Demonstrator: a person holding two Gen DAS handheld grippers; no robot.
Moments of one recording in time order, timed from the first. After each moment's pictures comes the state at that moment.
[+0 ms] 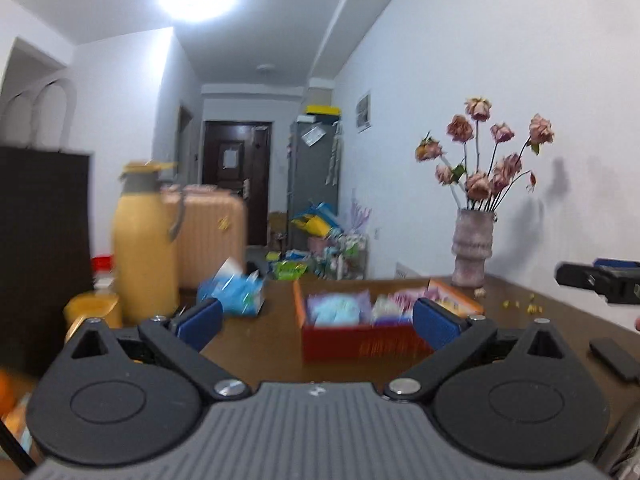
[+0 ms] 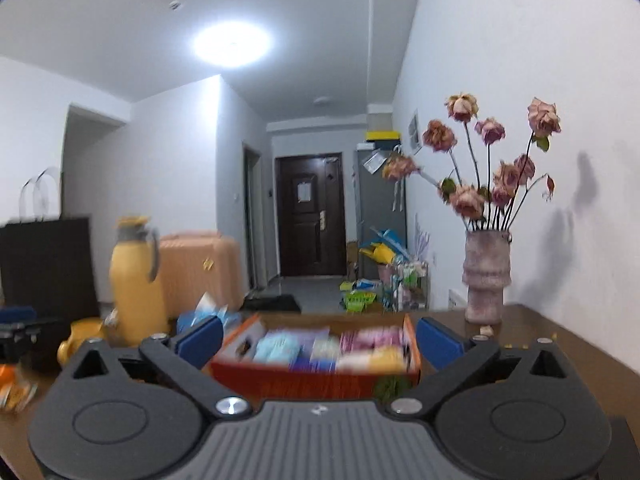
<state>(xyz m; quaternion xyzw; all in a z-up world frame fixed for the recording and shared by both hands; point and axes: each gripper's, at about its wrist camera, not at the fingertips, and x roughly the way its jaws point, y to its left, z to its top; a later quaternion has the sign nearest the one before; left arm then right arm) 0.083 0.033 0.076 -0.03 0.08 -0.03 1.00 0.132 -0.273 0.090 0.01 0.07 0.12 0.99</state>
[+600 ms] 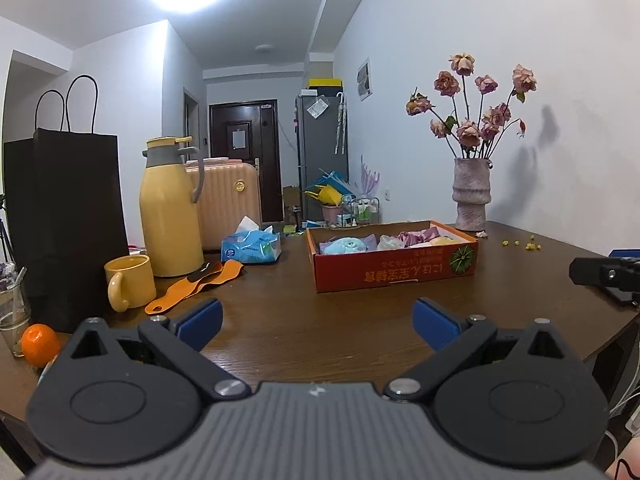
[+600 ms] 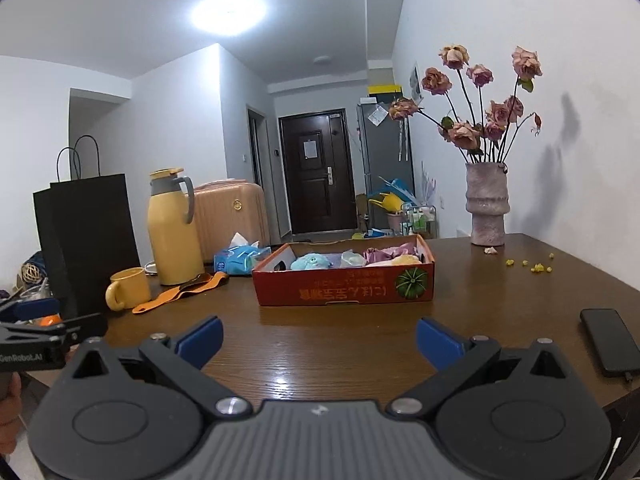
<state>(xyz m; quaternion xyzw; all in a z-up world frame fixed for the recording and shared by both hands) 0.014 0.017 0.042 0.03 0.11 -0.02 0.99 0.032 -0.265 0.047 0.04 0.13 0.13 0.98</state>
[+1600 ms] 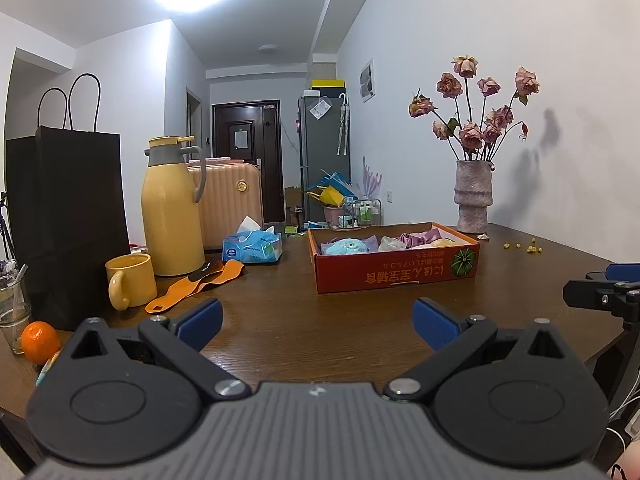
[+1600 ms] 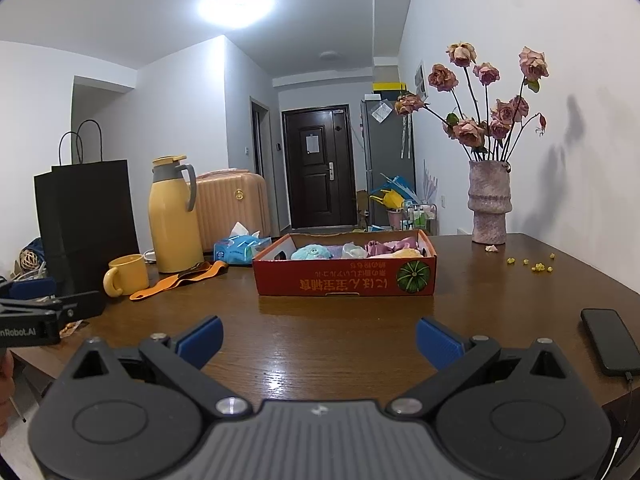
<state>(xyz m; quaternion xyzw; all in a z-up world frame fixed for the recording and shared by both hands) 0.015 0.019 0.043 0.02 0.11 -0.02 0.99 0.034 -0.257 0.038 0.03 0.14 0.13 0.98</state>
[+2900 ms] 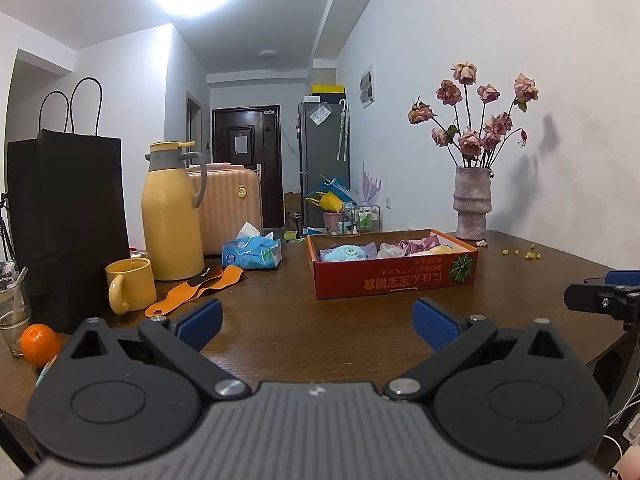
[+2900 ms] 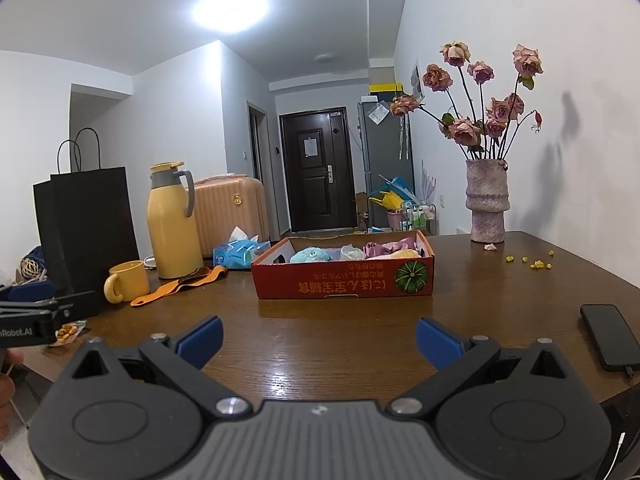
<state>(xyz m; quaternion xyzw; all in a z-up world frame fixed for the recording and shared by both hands) 0.010 0.021 0.044 0.02 0.10 -0.02 0.99 0.032 -0.263 0.037 0.04 0.13 0.13 0.98</state>
